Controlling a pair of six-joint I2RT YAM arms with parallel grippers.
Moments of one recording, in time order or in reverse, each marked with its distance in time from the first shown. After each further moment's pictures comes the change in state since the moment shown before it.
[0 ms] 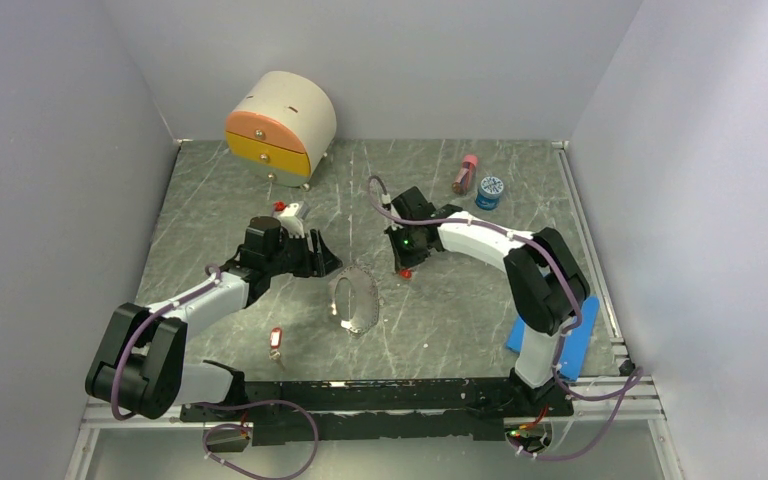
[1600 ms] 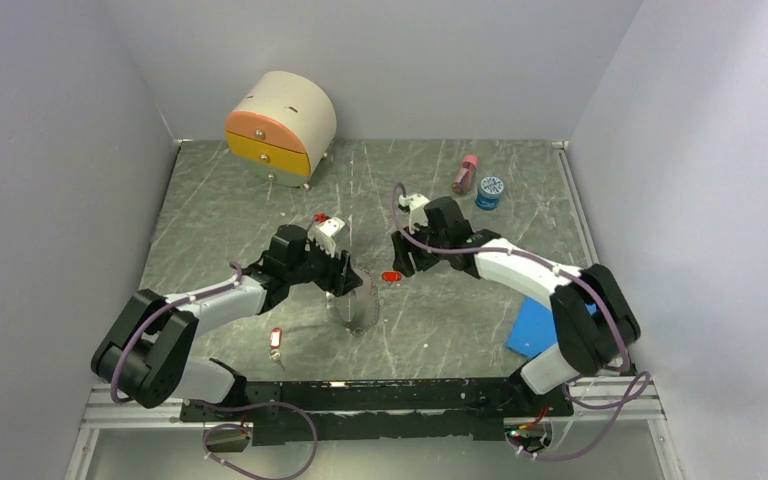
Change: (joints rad) left arm -0.182 0.063 -0.004 0.095 0.024 0.285; right arm -0.043 -0.276 -0.286 0.280 -0.095 -0.156
